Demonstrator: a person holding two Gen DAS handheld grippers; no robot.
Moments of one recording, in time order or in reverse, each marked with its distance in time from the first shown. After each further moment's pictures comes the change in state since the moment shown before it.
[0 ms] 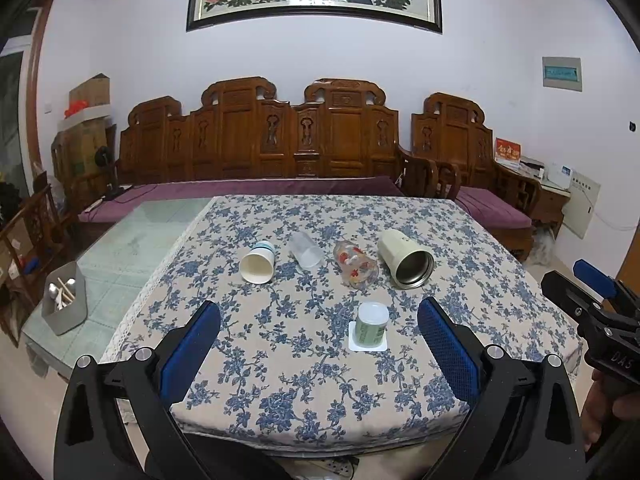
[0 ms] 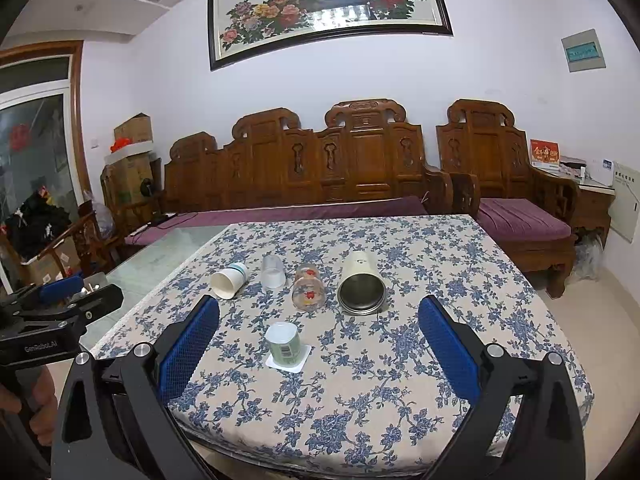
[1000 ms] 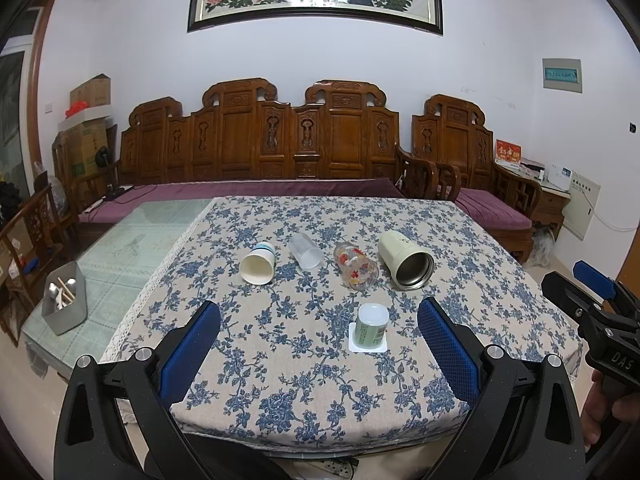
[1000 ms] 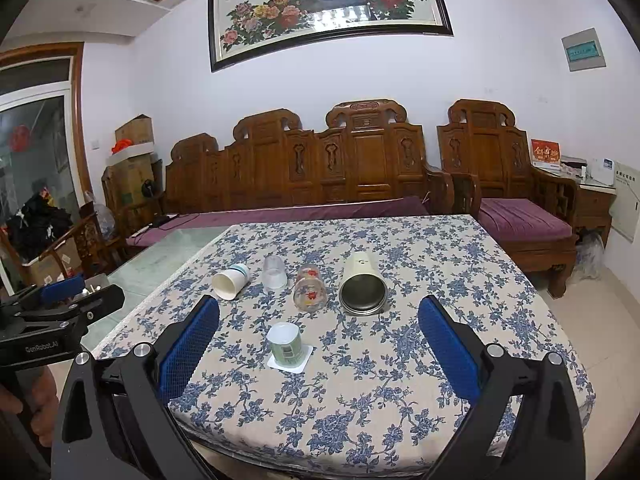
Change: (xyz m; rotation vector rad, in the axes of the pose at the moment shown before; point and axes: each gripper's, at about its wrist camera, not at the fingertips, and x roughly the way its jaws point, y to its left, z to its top) left arm -0.002 0.000 0.001 0.000 -0.004 0.001; right arm -0.001 0.000 0.000 0.000 0.000 0.002
